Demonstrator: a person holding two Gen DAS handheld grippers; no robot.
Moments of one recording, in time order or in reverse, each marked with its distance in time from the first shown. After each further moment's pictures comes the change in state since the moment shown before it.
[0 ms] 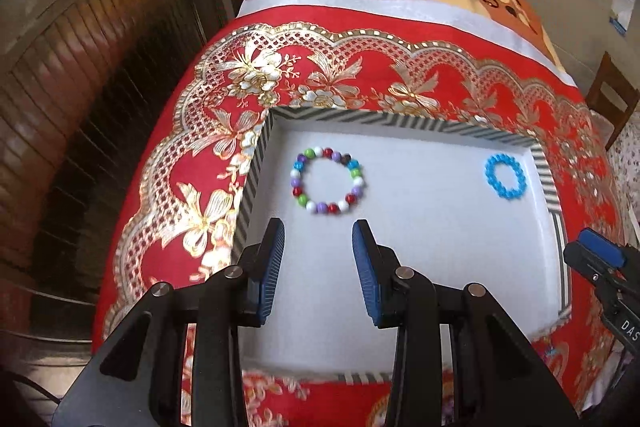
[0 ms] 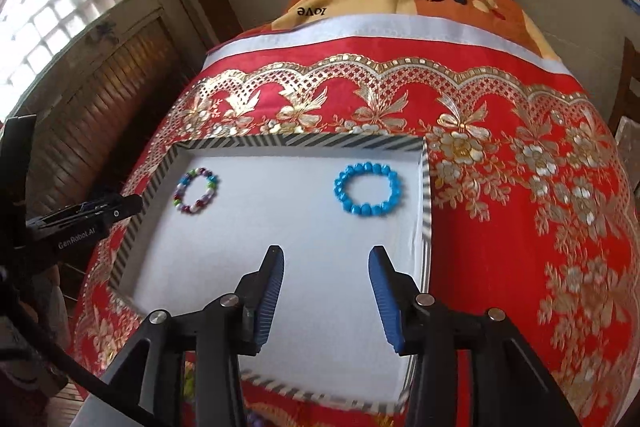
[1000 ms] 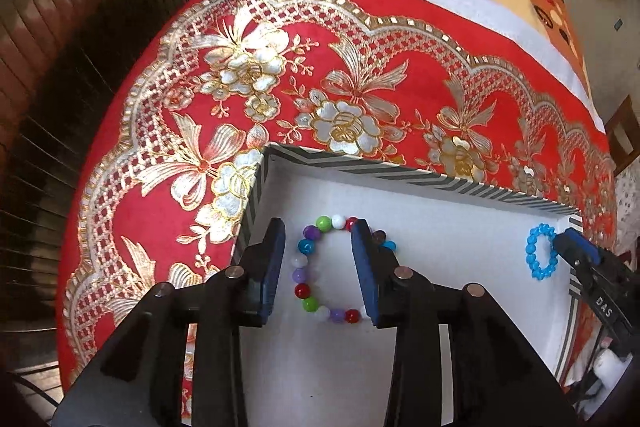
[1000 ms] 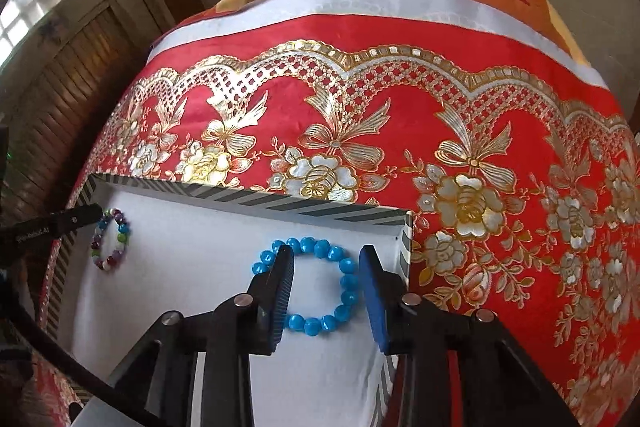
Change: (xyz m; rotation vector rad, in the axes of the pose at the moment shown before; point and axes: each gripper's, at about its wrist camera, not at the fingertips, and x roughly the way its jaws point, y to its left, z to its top) left arm 0.103 0.033 0.070 -0.118 0.127 -0.077; right arm 0.107 -0.044 0.071 -0.028 0.061 -0.057
